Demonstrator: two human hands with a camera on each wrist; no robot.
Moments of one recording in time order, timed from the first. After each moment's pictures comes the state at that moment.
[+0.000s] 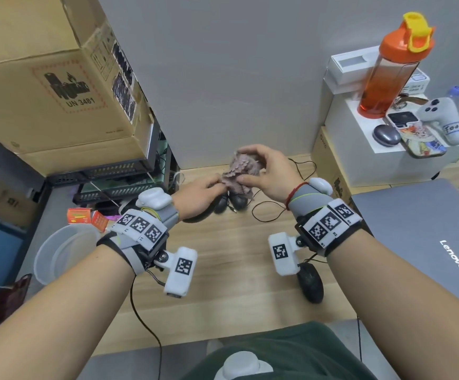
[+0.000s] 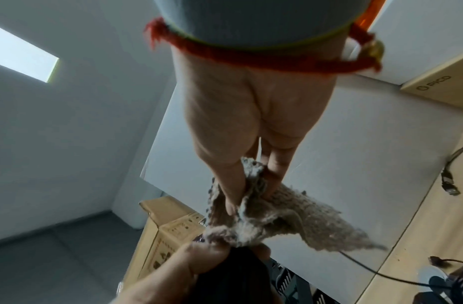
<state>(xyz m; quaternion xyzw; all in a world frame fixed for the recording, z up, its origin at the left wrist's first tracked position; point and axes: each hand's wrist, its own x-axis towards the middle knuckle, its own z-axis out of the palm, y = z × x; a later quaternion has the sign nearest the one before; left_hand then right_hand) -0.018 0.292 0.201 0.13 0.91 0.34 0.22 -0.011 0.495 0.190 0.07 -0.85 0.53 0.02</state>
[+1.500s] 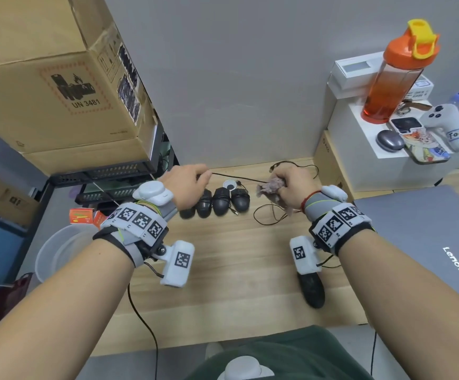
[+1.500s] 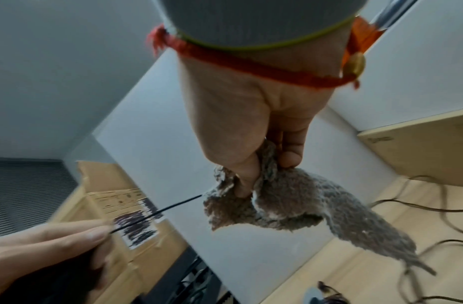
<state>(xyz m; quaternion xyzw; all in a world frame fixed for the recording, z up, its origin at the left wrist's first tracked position) -0.037 0.268 0.210 0.13 0.98 0.12 0.04 -0.004 0.525 0.181 -0.03 -0.95 0.30 -0.07</state>
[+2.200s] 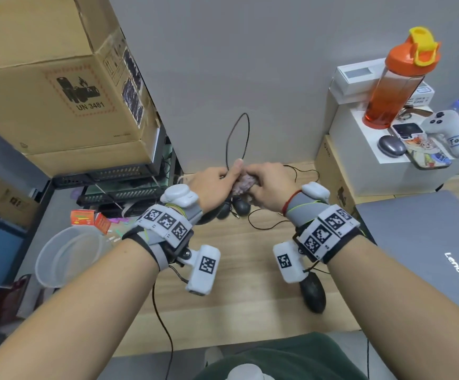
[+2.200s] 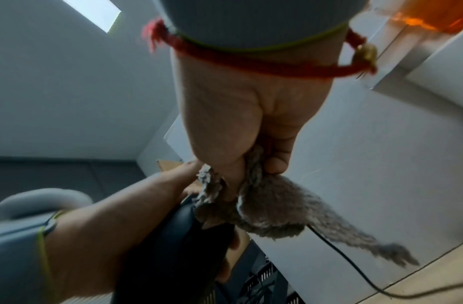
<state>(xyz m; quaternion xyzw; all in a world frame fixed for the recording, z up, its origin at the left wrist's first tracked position) -0.026 0.314 0.215 0.08 0.95 0.28 0.11 -0.004 0.480 0.211 0.11 -0.94 0.31 -0.01</state>
